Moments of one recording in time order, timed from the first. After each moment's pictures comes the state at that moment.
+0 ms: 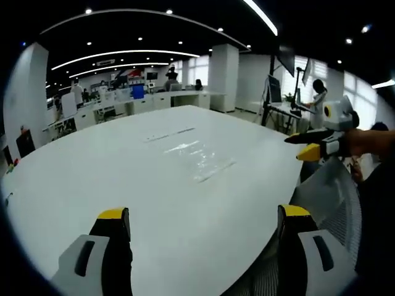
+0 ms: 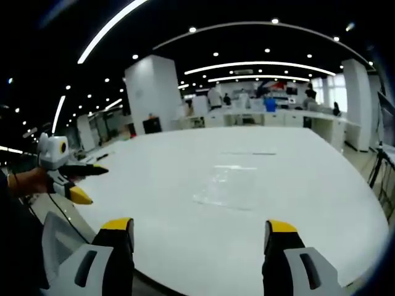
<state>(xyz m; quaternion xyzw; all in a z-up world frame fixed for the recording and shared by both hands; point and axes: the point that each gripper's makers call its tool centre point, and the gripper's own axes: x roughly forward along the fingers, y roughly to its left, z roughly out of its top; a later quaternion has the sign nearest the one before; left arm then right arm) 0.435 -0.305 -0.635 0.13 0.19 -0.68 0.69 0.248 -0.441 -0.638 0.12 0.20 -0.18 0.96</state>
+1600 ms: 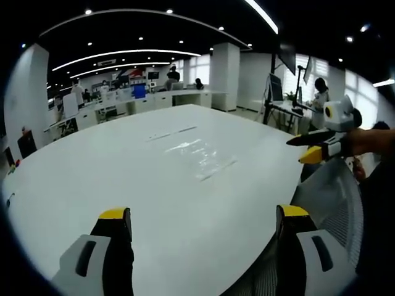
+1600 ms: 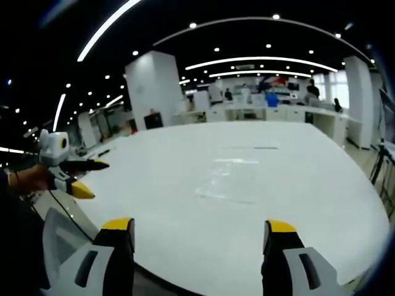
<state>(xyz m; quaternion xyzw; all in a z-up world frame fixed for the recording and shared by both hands) 0.436 -0.303 -0.638 0.14 0.19 -0.68 0.69 0.248 -0.435 -0.647 0.13 0.21 -0.18 0.95</state>
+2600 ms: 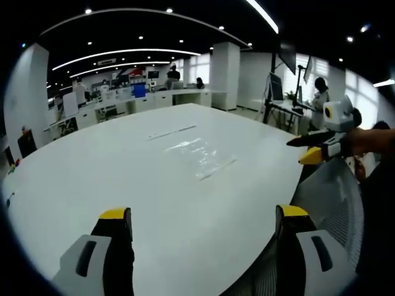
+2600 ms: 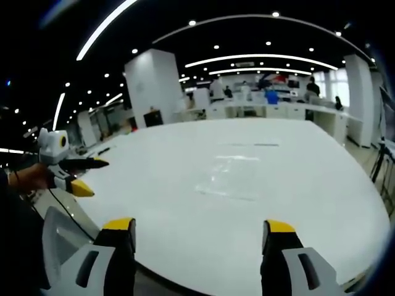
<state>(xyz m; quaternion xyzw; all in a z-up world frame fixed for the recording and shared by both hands) 0.437 -0.302 -0.641 0.15 0.20 -0.68 0.69 0.246 -0.435 -0.653 0.13 0.22 -0.17 0.95</state>
